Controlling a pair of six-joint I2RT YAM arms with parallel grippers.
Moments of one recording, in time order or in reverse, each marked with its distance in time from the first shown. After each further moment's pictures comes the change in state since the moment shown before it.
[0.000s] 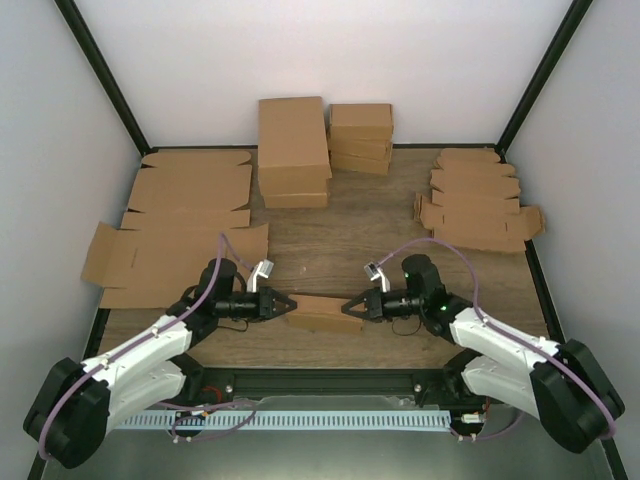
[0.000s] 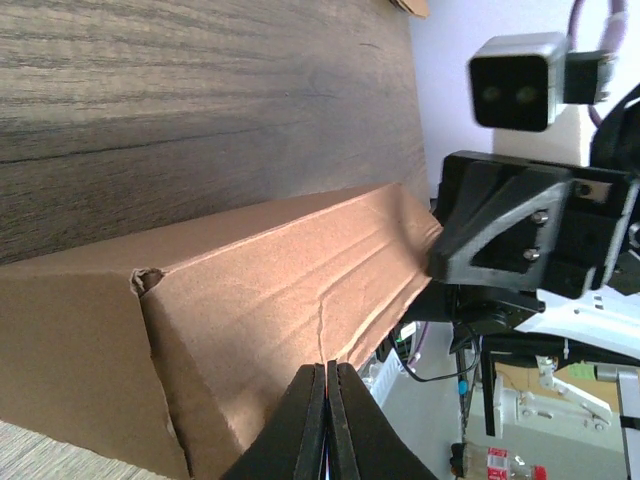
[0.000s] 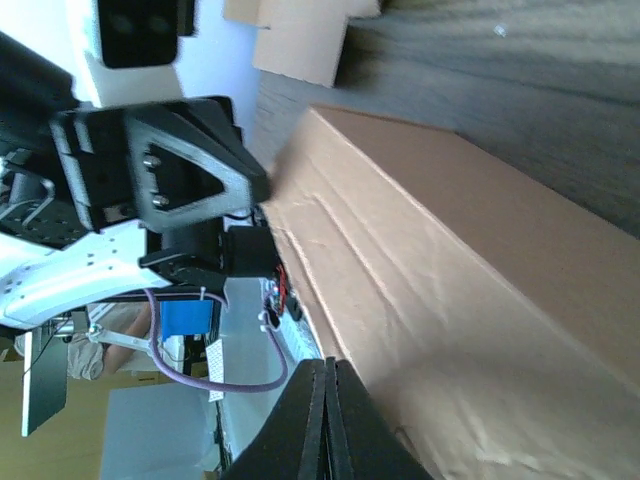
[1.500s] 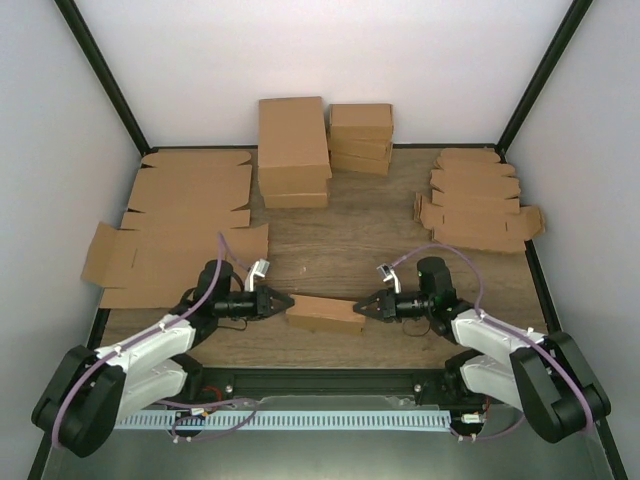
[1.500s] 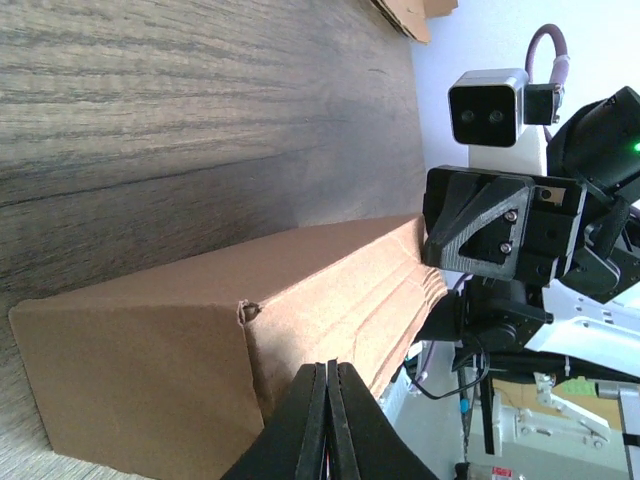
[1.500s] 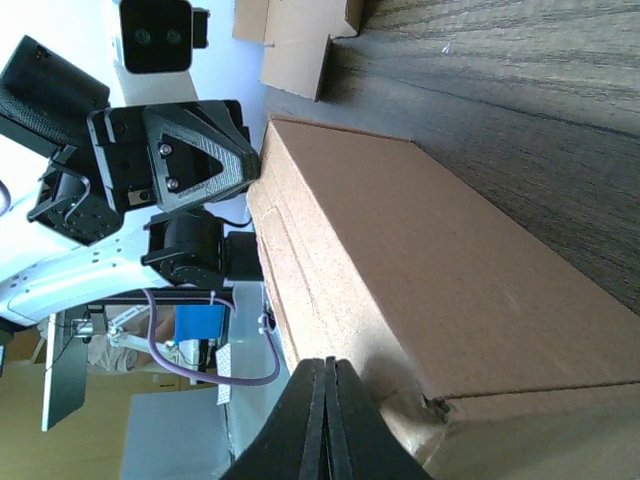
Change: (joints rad) left arm 0.065 0.083 -0.072 0.176 0.034 0.001; right arm -0.185 0.099 -0.129 0.163 -0.172 -0.079
